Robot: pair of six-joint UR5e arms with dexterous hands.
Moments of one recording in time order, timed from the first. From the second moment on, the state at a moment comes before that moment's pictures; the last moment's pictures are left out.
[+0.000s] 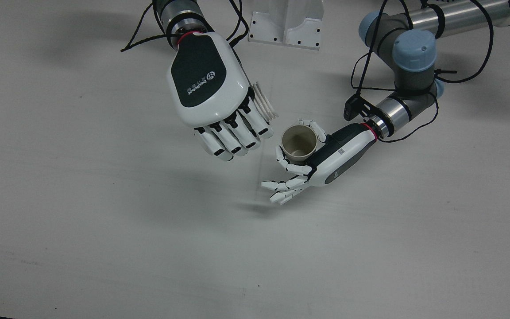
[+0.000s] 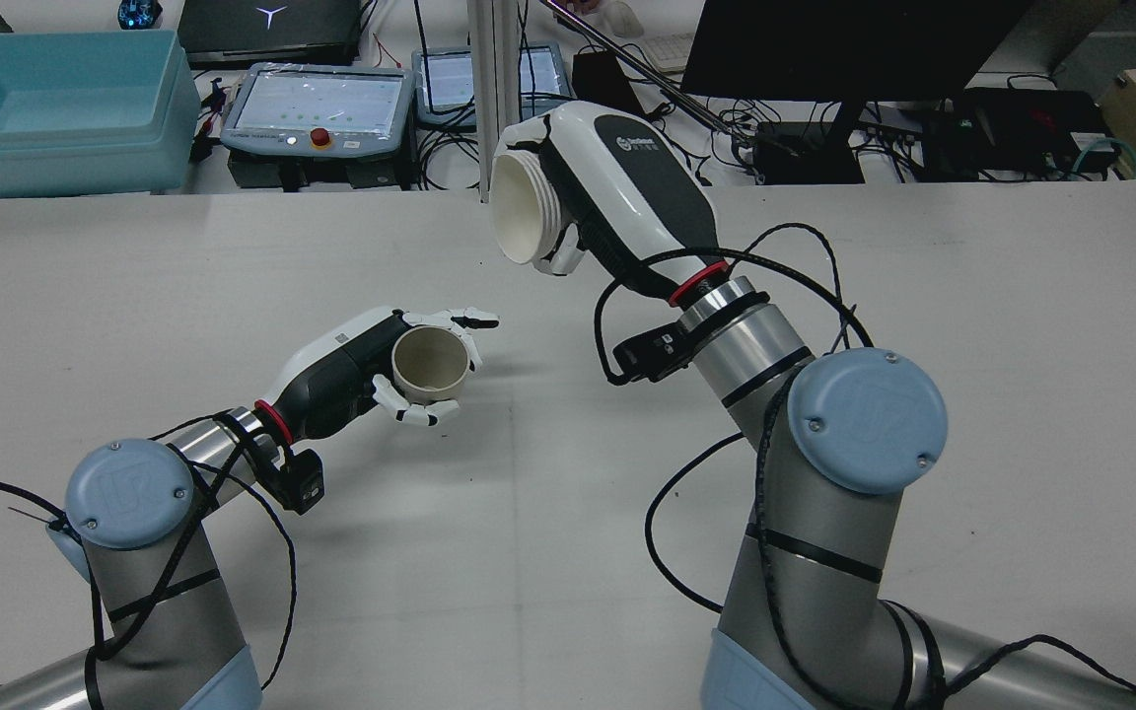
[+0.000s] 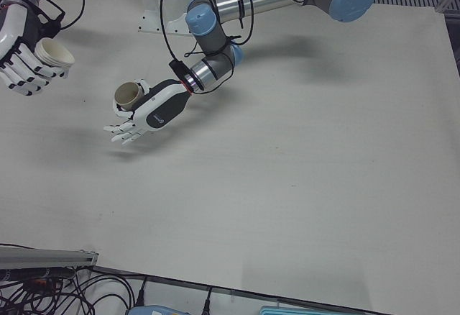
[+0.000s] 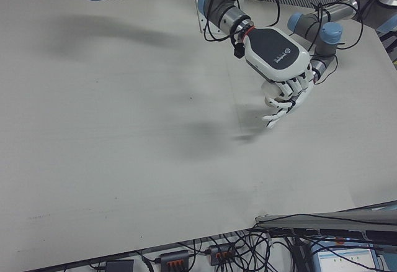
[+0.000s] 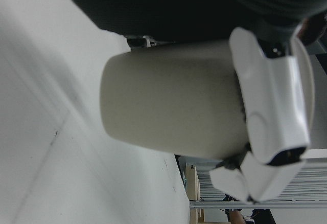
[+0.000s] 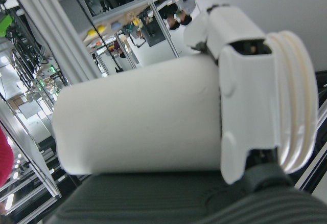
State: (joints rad) left arm -0.55 -2.09 -1.70 0.27 1.29 0.42; right arm 0.59 -0.88 1.97 -3.55 -0.90 -1.54
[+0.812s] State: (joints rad) left arm -0.68 -1.86 -1.69 0.13 1.29 0.30; right arm 0.95 -1.50 2.03 -3.37 -0.86 -0.43
